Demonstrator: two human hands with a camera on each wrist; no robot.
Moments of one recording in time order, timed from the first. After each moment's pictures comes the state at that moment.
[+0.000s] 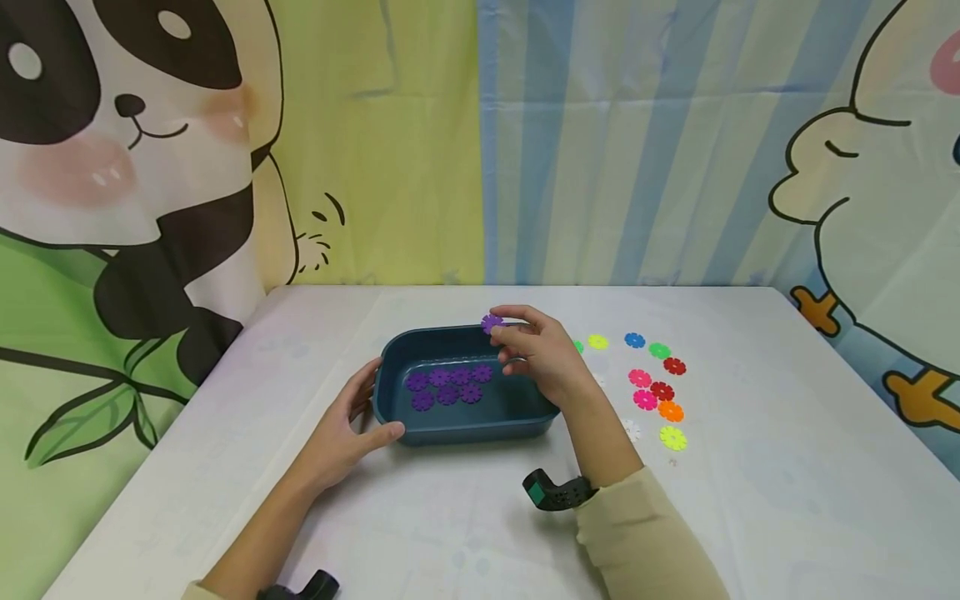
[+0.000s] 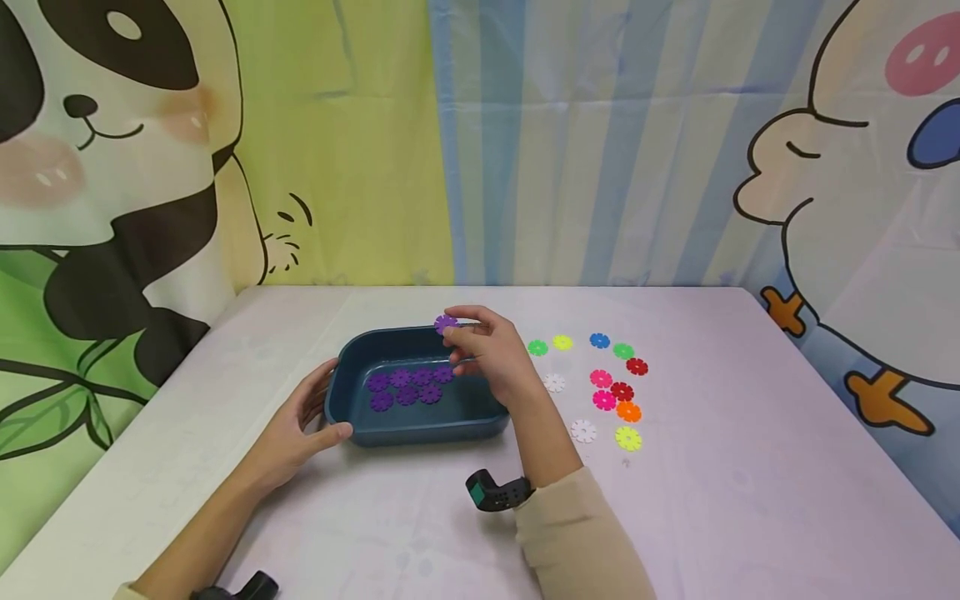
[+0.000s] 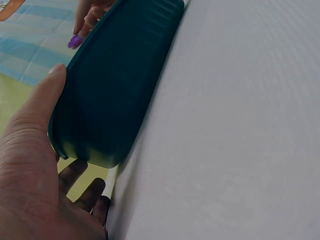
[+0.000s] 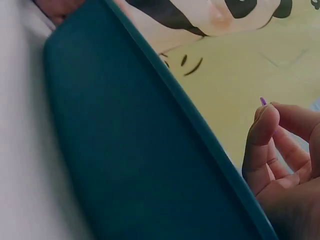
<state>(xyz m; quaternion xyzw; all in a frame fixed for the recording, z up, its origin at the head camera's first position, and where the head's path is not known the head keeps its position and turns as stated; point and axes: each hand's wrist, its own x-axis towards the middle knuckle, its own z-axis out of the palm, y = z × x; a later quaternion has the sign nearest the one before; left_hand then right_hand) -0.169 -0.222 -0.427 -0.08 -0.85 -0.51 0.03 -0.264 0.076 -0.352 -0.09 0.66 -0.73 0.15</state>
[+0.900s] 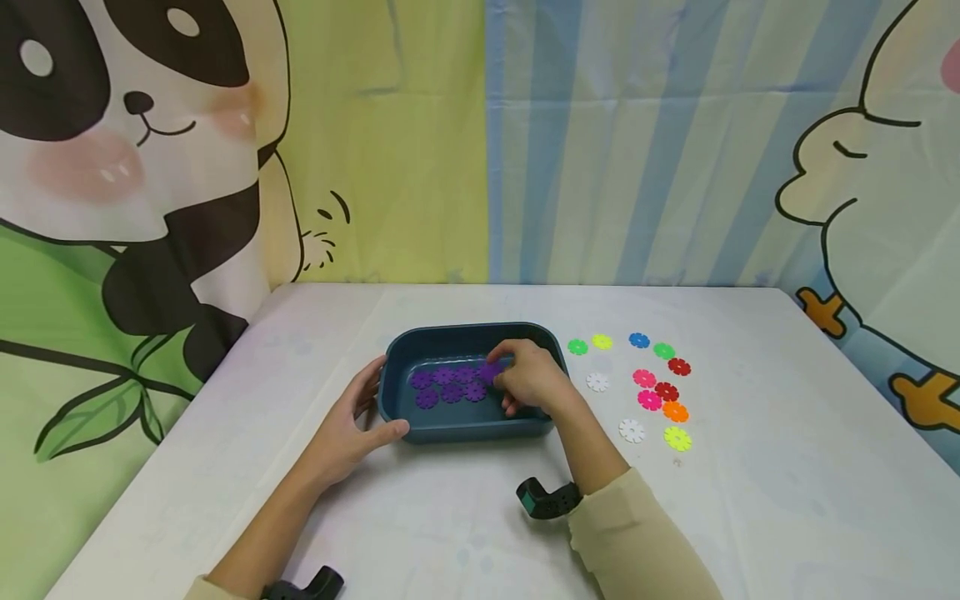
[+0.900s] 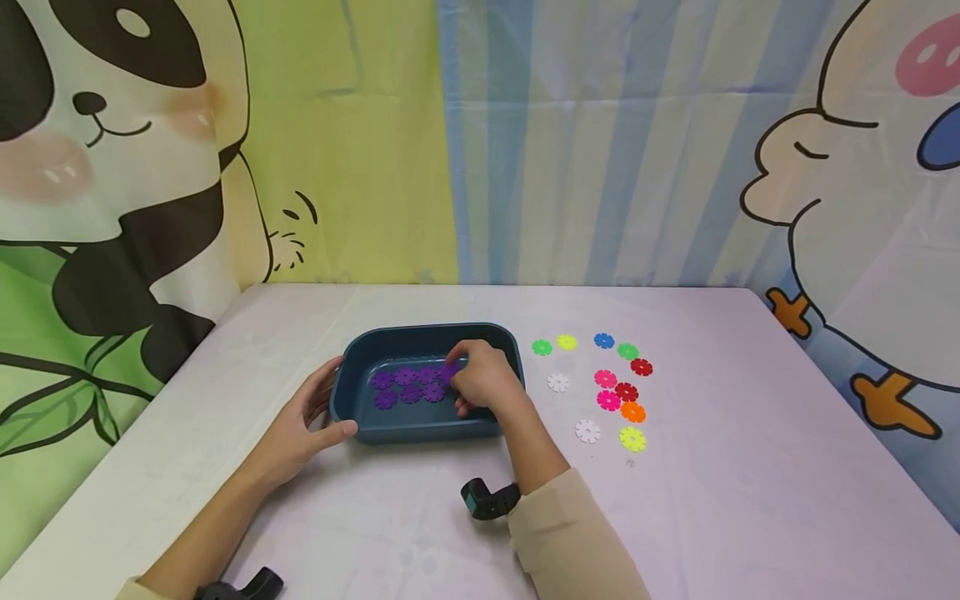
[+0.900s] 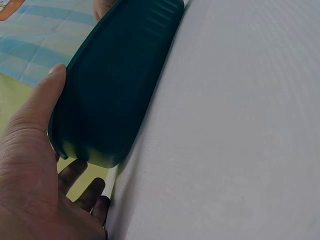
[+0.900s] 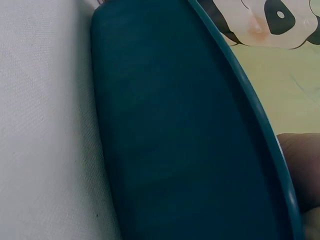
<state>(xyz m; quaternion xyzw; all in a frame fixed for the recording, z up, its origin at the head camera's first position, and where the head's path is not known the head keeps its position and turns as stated) -0.169 -0.222 -0.426 -0.08 -0.85 -0.52 0.03 -0.250 0.055 -0.362 -0.06 0.87 -0.46 0.17</state>
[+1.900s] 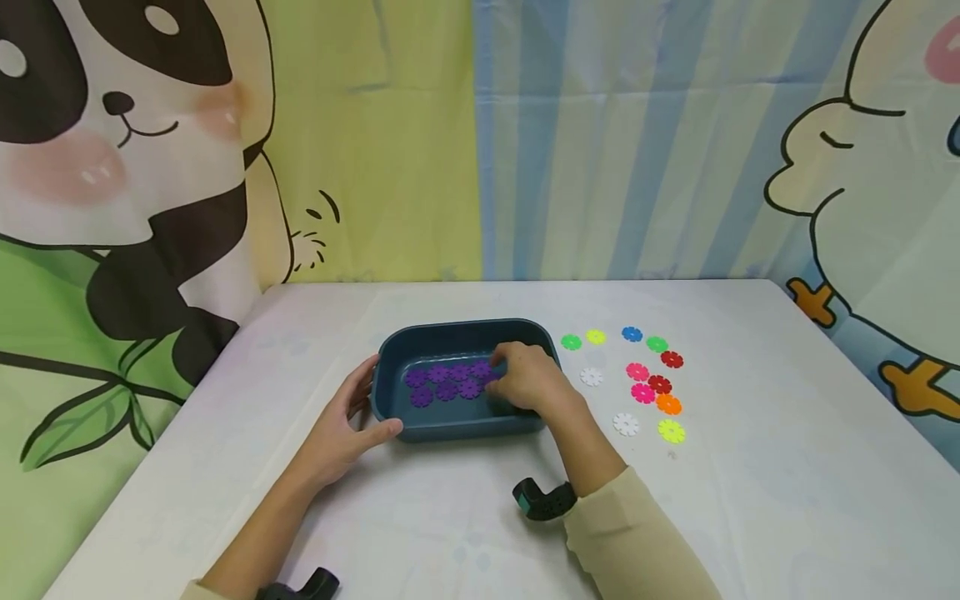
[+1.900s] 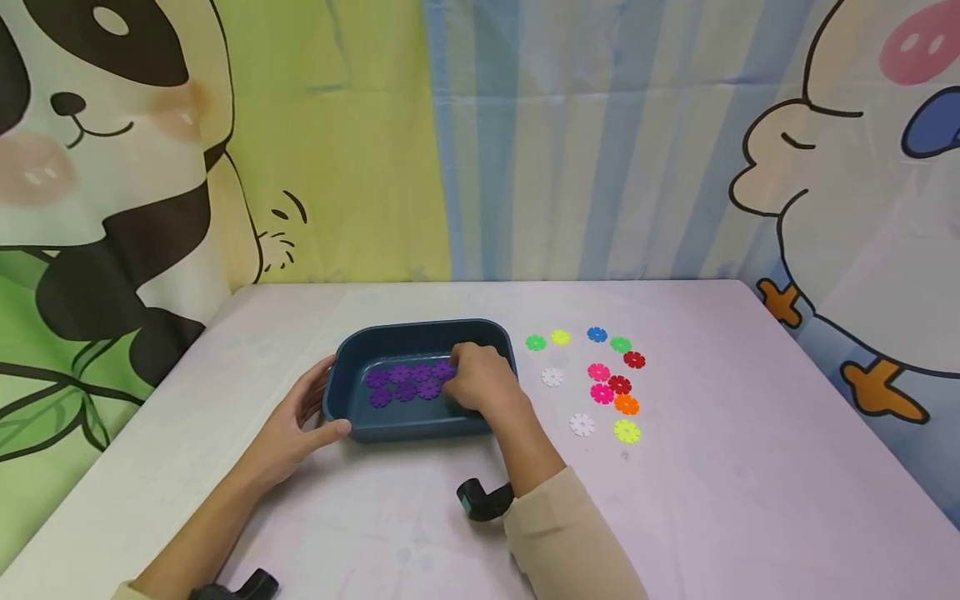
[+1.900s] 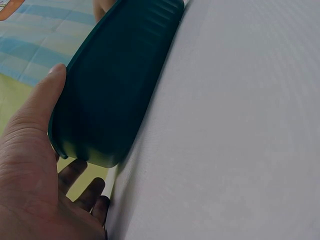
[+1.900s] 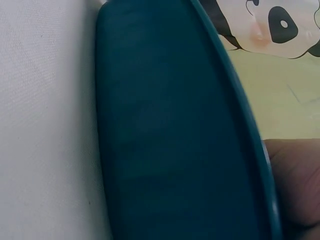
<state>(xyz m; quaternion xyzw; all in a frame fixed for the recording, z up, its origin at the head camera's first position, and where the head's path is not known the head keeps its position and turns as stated) -0.170 -0.222 -0.428 -0.09 -0.85 -0.52 0.03 -0.239 0.059 -0.351 -0.11 0.95 -0.26 0.11</state>
